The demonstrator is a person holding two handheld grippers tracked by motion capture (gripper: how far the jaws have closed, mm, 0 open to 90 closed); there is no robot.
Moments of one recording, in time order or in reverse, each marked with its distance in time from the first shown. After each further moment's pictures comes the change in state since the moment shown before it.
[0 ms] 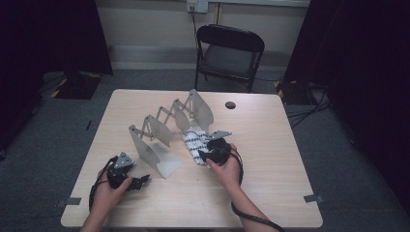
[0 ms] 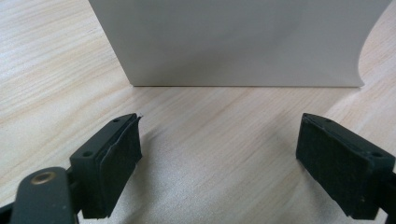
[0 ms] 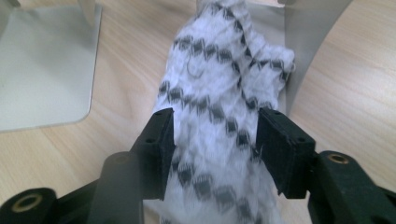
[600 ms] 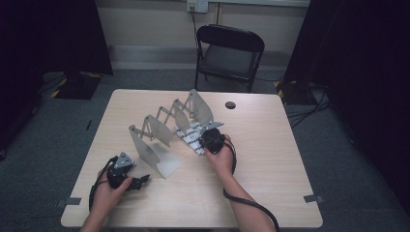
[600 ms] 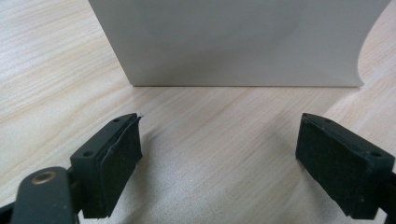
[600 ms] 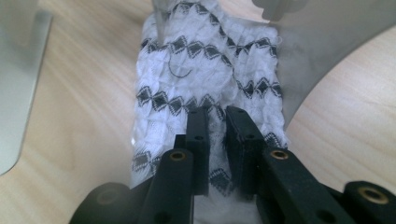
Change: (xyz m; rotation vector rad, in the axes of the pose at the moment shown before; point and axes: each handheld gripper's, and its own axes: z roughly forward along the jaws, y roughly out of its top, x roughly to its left) left arm 0.000 0.000 0.000 0.000 -0.001 0.000; right arm -0.017 0.026 0.039 0.016 -0.042 -0.016
